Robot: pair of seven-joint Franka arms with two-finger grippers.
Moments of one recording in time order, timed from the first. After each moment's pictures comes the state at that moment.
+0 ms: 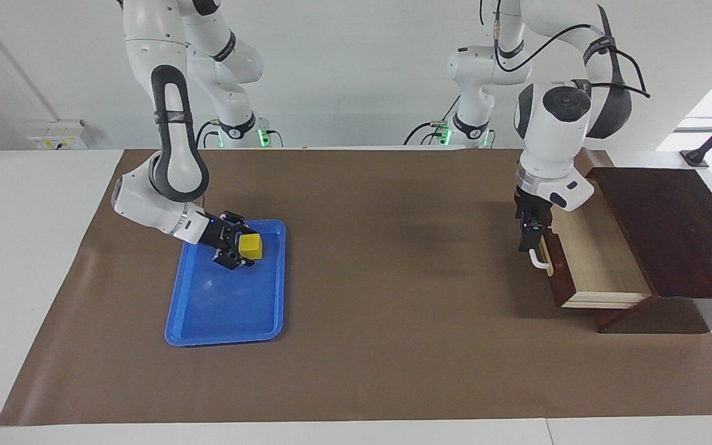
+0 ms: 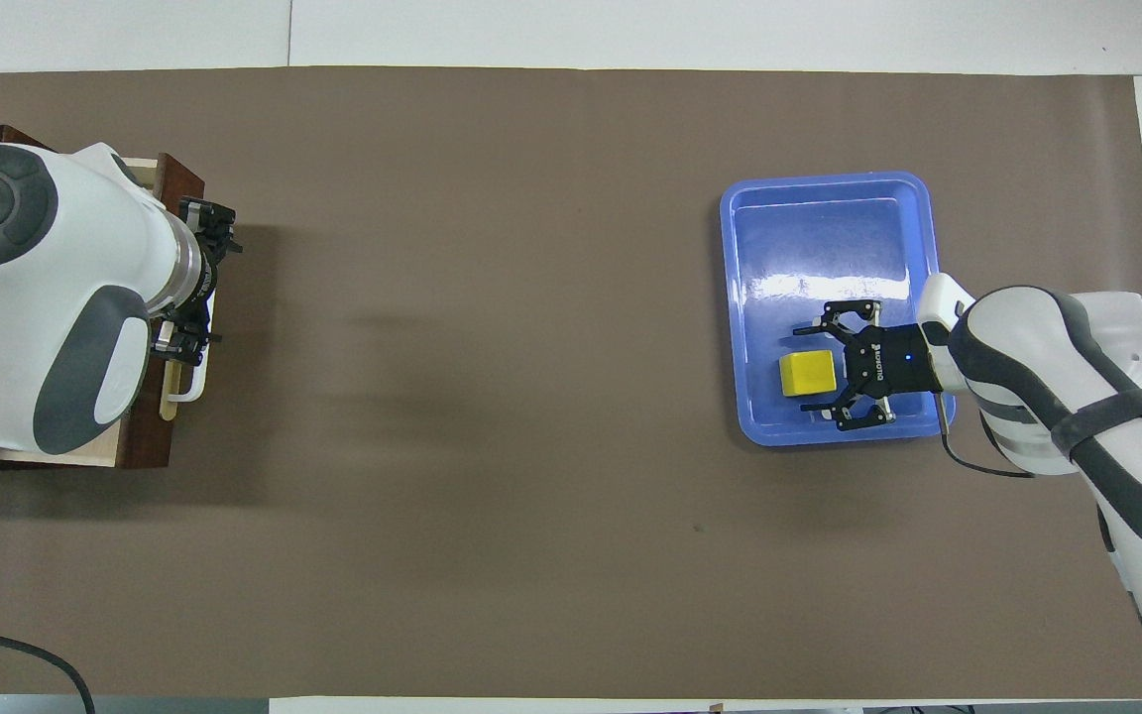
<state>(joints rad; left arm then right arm) -0.16 0.08 -0.08 -1.90 0.17 2.04 -1.61 -0.08 0.26 0.04 -2.19 0.93 2.15 -2.31</state>
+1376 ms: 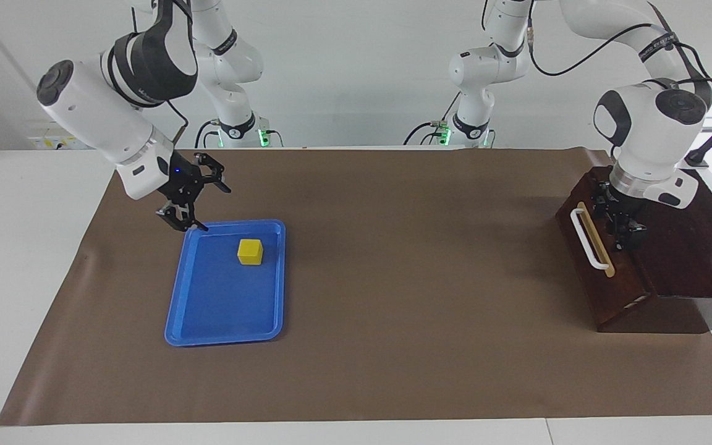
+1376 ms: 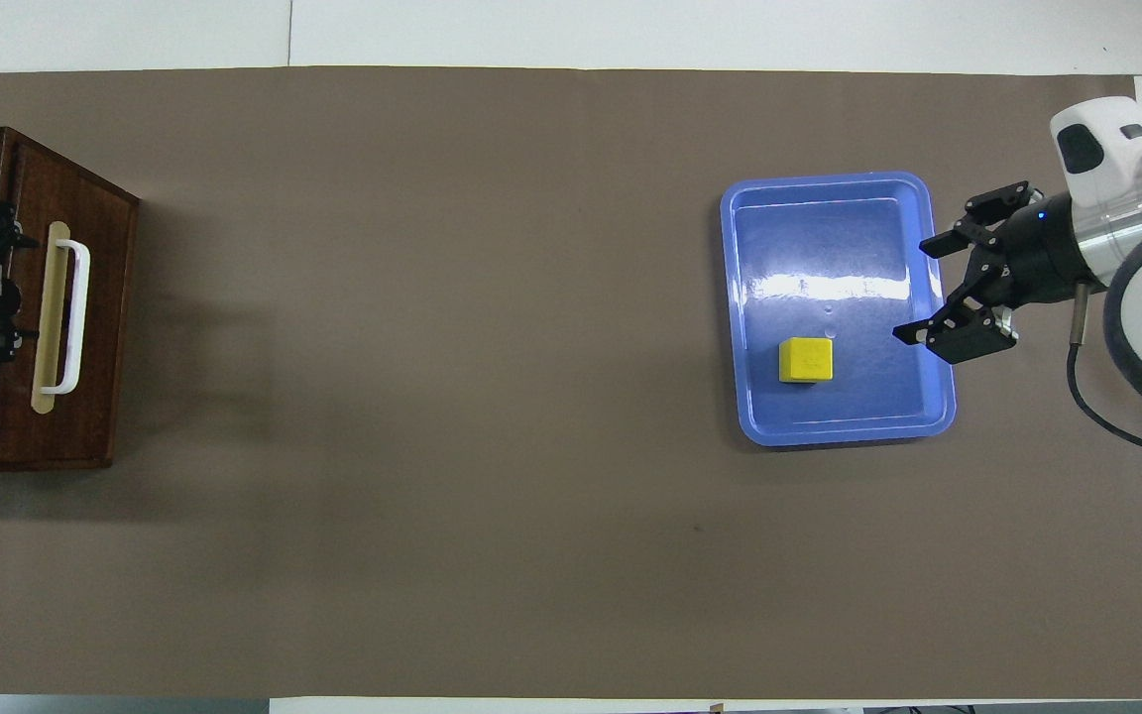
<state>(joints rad) 0.16 0.10 -0.05 -1.89 0.17 2.10 -1.50 -0.04 0.05 0.05 -1.72 0.31 1.74 -1.04</state>
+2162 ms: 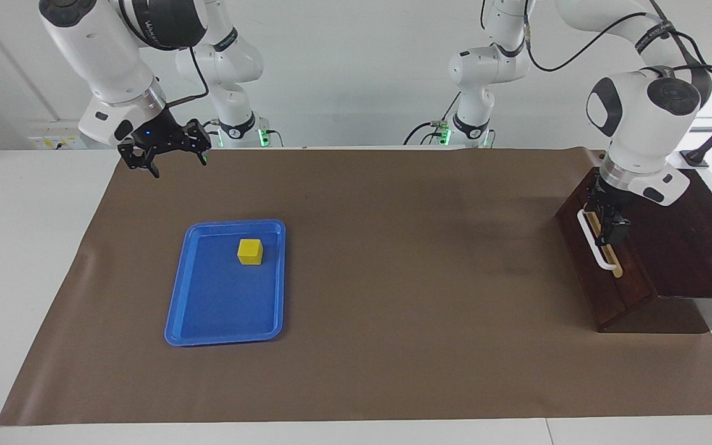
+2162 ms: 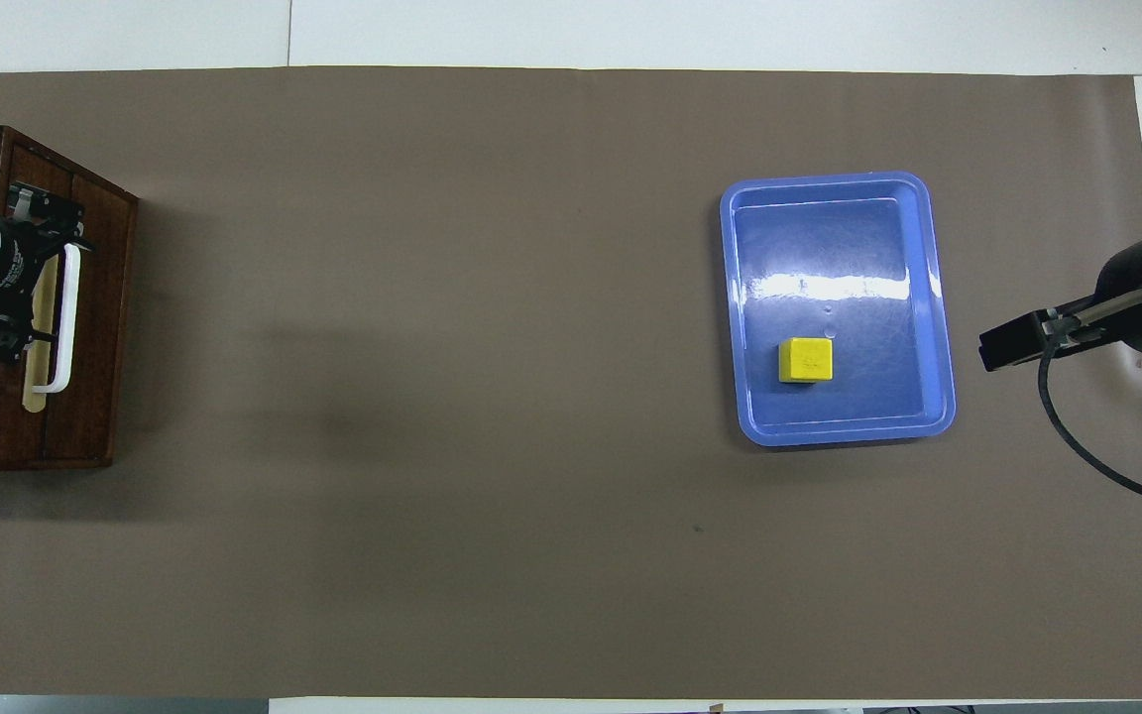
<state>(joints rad) 0.03 0.05 -0.08 -1.78 0.16 1.84 -1.17 0.00 -0.03 0.05 -1.66 -0.04 1.51 -0.10</state>
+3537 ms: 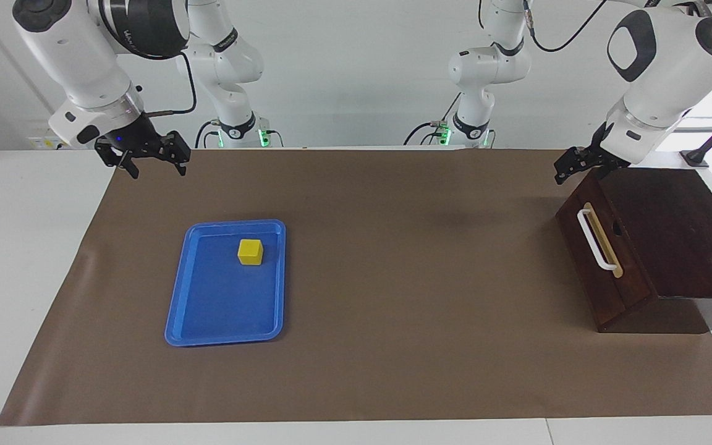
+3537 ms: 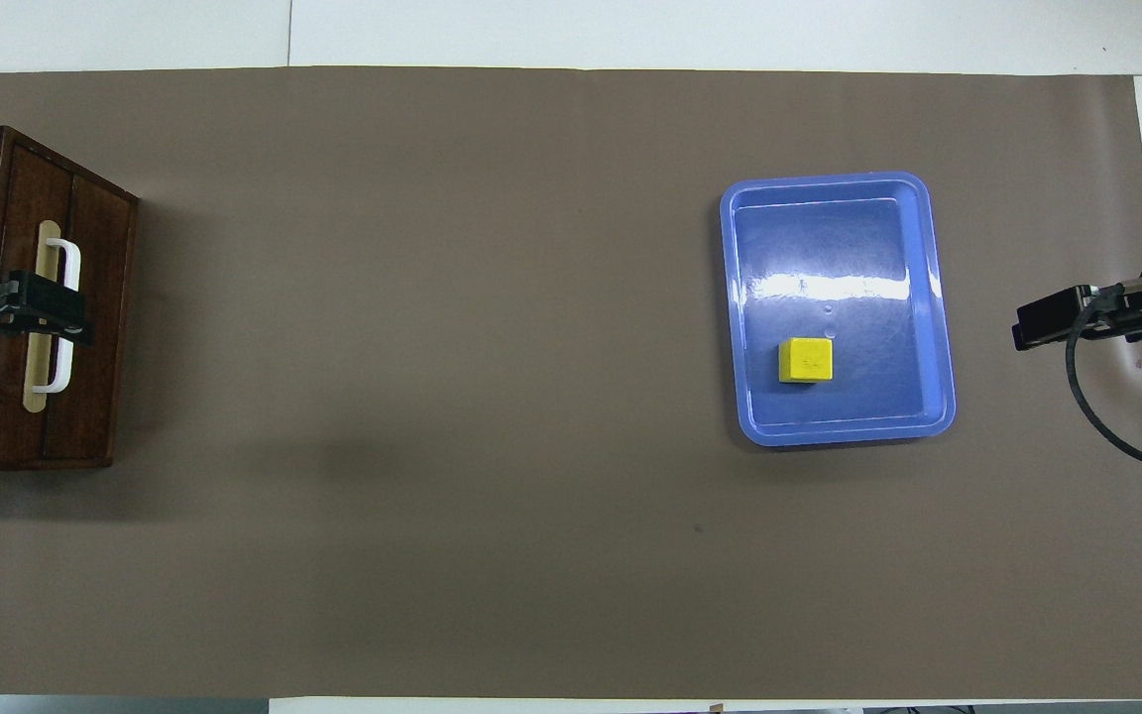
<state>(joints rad) 0.05 0.02 -0.06 -1.64 0.00 1.52 -0.05 -0.04 -0.03 0.02 -1.67 0.00 1.56 -0.07</state>
